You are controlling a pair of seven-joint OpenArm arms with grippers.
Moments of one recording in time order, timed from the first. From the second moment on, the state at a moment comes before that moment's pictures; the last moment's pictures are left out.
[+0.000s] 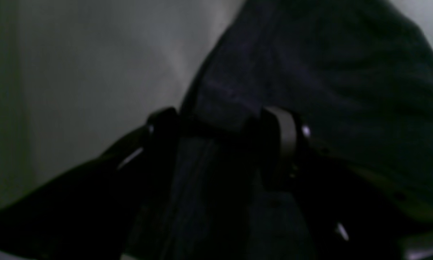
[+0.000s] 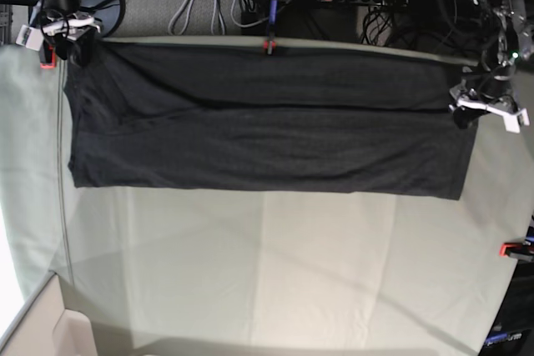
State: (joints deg) left arm 11.7 -18.8 -22.7 66.7 -34.7 -12.0 21.2; right arm -25.7 0.2 46.5 69.5 14.1 39.4 -1.9
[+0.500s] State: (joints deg) left arm 10.9 -19.0 -22.5 66.0 -34.5 -11.9 21.4; right arm -25.7 0.2 46.5 69.5 14.1 39.4 -1.9
